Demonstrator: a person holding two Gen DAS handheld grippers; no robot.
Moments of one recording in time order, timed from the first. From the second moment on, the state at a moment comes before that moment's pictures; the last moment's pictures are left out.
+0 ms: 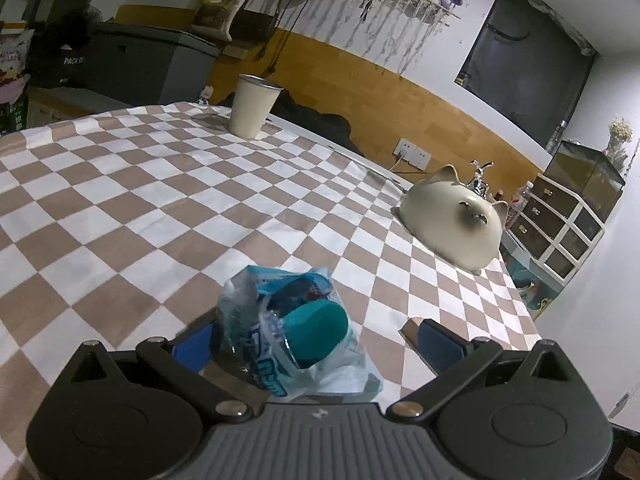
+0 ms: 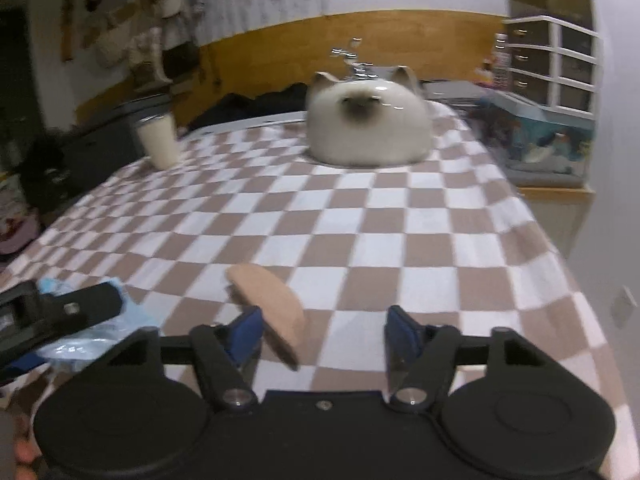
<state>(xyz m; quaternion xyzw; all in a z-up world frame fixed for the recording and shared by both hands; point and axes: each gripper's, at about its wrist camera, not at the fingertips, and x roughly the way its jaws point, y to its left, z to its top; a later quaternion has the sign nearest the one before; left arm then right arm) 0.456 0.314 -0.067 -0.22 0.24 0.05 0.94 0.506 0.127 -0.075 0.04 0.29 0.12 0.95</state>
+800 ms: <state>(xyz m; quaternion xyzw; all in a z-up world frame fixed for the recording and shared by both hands) 0.455 0.316 -0.070 -0.23 0.24 0.07 0.94 0.509 0.163 -0.075 -0.04 0.29 0.25 0.92</state>
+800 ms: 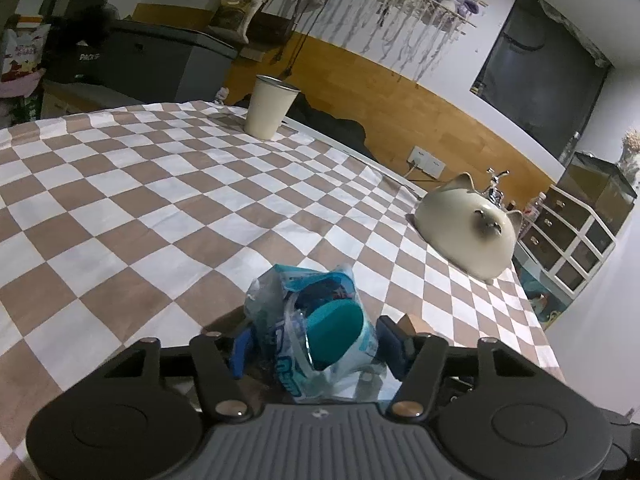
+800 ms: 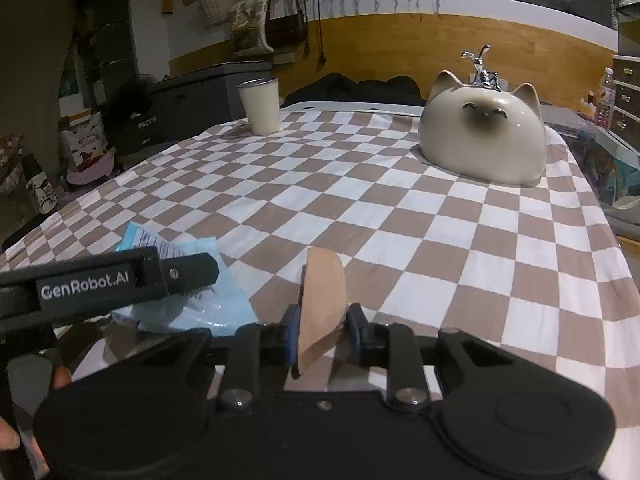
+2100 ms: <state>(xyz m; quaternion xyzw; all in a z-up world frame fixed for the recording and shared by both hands) 0.323 0.235 -0.039 -0.08 0.25 0.11 0.96 0.397 0.056 -0.070 0.01 0.28 0.18 0.94</state>
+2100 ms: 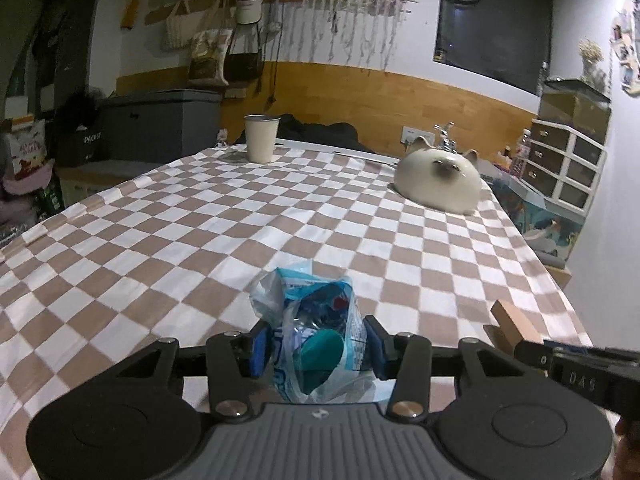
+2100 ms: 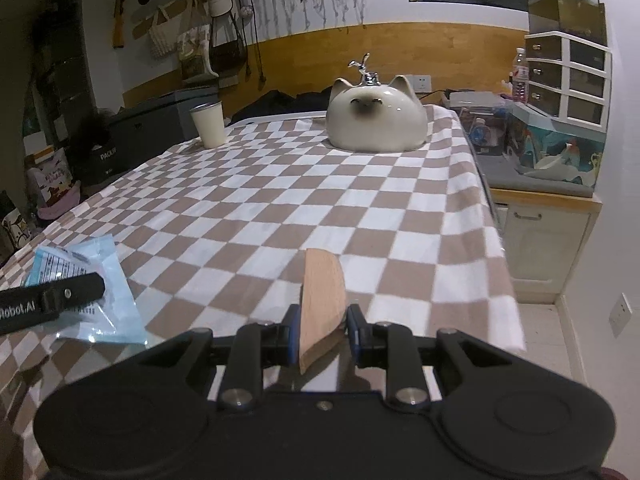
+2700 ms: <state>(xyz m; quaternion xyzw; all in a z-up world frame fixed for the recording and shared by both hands) 0.247 0.174 -0.017 -0.04 0.23 0.10 0.97 0.311 0.003 -0.039 0.01 0.24 0.19 0.95</state>
